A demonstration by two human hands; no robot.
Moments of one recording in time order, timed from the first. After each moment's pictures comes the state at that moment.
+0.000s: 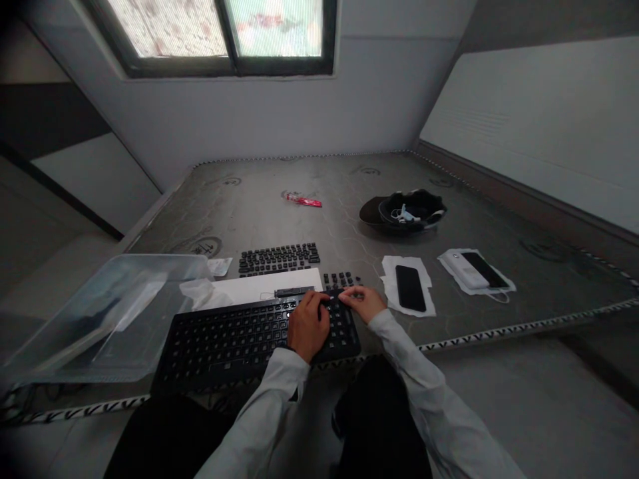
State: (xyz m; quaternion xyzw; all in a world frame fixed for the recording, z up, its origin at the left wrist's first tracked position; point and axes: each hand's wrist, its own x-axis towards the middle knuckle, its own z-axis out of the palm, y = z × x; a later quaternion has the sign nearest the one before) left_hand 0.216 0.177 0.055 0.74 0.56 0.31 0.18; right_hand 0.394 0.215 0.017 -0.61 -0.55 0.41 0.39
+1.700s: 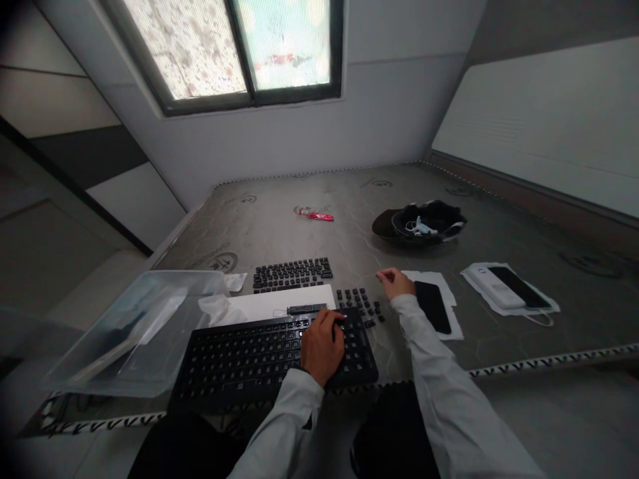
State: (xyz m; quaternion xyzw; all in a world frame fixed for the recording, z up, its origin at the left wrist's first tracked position) left_hand 0.217 0.176 0.055 0.74 0.56 0.31 0.19; right_hand 0.454 0.300 0.010 -0.75 -0.53 0.16 0.37
